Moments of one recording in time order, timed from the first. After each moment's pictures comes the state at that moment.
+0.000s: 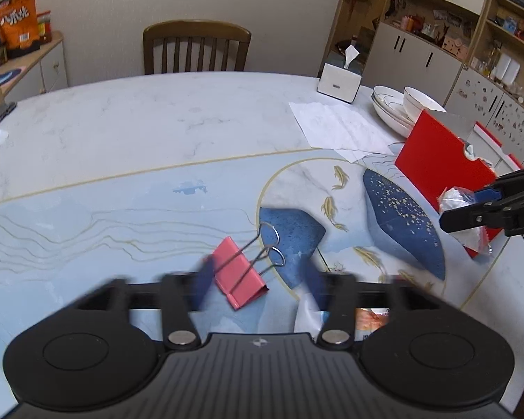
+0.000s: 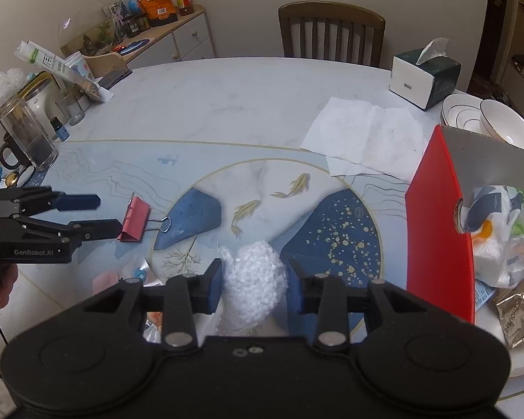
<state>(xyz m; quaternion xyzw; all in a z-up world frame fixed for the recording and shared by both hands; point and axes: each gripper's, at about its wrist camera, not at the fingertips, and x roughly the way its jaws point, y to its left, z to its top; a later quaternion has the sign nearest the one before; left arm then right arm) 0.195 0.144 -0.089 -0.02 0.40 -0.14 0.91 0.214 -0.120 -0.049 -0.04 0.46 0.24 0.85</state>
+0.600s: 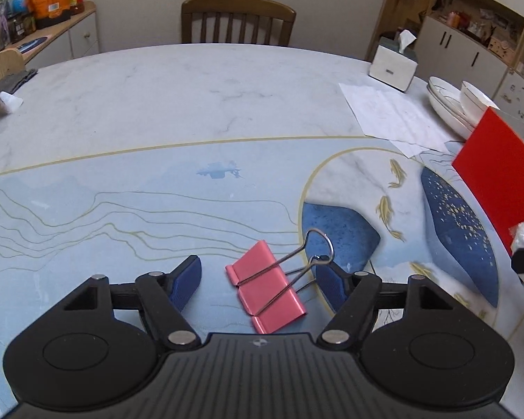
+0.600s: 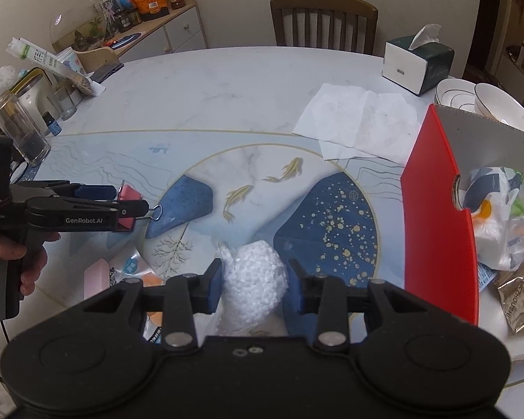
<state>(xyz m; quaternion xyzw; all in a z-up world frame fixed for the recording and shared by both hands) 0.235 0.139 -0.126 -0.04 0.44 -0.07 0.90 0.211 -0.124 -0.060 -0.04 0.48 0.22 0.85</state>
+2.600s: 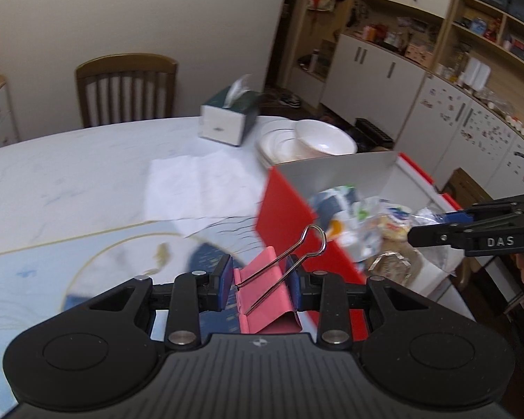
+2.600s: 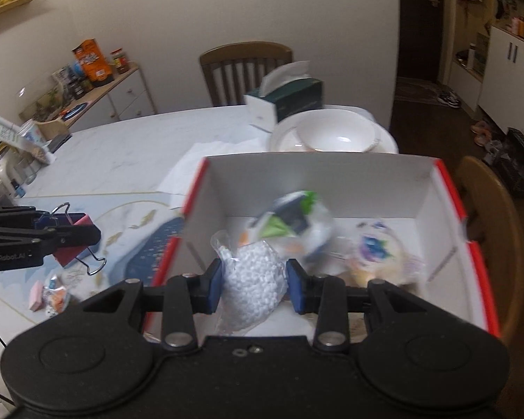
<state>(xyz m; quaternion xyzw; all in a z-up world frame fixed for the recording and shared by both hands) 0.224 -0.077 -0.020 -0.02 0.37 -0.19 0.91 0.229 -0.341 -0.010 0.01 0.41 0.18 0.89</state>
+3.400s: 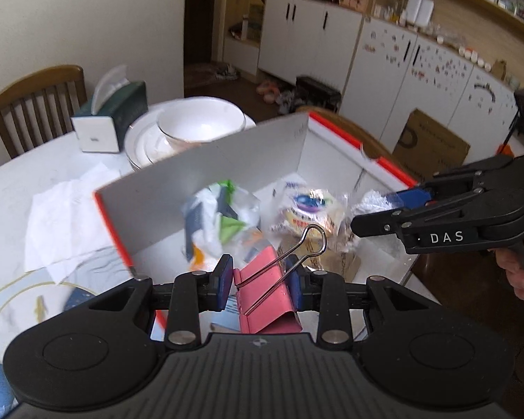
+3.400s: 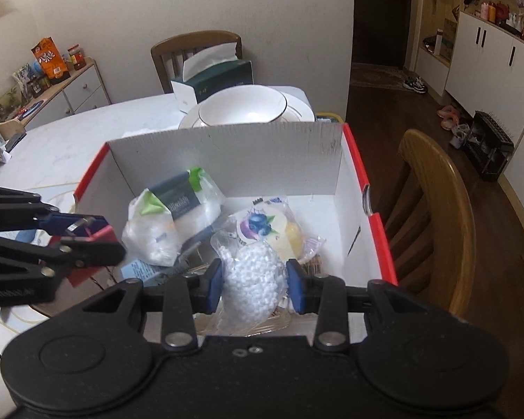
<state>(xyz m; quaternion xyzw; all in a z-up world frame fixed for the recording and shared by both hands) 0.259 -0.230 -0.043 0.07 0.40 -0.27 0.87 0.250 -0.415 -0.044 -0.01 0.43 0.13 0.89</state>
